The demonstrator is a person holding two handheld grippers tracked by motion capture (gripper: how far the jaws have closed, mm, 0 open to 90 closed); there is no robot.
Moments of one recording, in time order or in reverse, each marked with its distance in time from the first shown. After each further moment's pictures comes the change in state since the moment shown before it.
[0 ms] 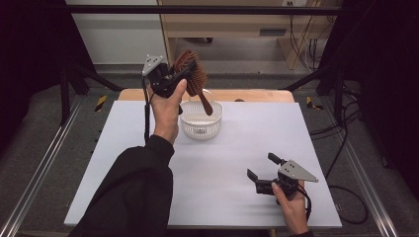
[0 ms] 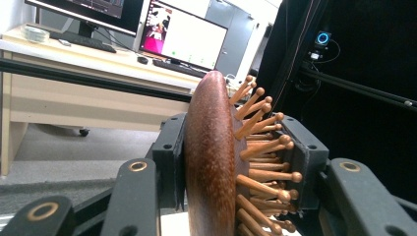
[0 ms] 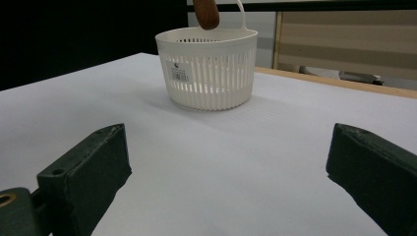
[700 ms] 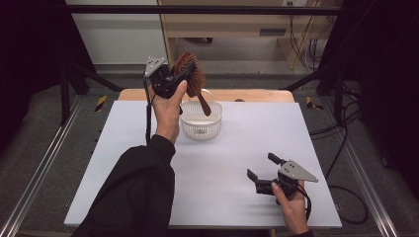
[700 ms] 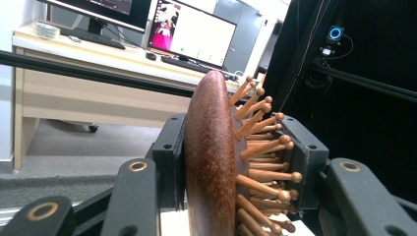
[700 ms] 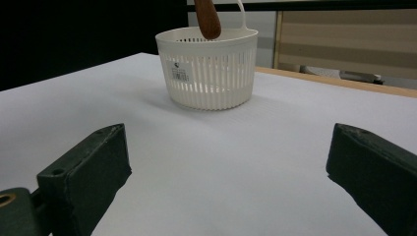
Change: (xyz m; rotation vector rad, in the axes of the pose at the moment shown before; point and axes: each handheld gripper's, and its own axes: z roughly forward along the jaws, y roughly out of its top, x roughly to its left) left arm 0.008 -0.010 0.008 0.009 0.031 0.003; right arm 0.000 0.000 0.000 0.002 0.000 0.002
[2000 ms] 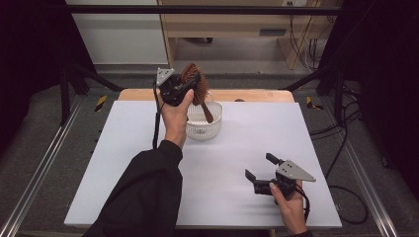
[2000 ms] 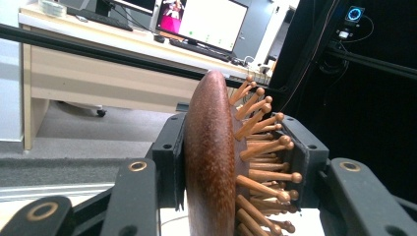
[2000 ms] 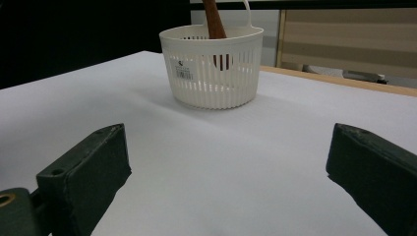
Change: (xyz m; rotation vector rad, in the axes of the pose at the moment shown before) left arm 0.004 -0.039 0.016 0.046 0.038 -0.007; right arm 0.003 -0.001 0.004 0.003 0.009 -0.005
